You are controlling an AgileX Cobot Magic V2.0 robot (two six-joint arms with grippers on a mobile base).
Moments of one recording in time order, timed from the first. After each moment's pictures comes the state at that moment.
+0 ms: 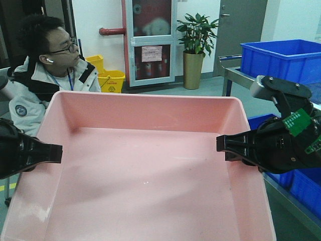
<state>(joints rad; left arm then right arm) -0.30 1.21 -1.24 -0.22 0.79 -0.02 0.30 1.32 -1.29 0.09 0.75 0.22</state>
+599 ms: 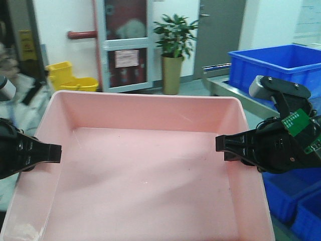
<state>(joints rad) -0.30 1.21 -1.24 -0.22 0.79 -0.02 0.30 1.32 -1.29 0.10 0.75 0.22</state>
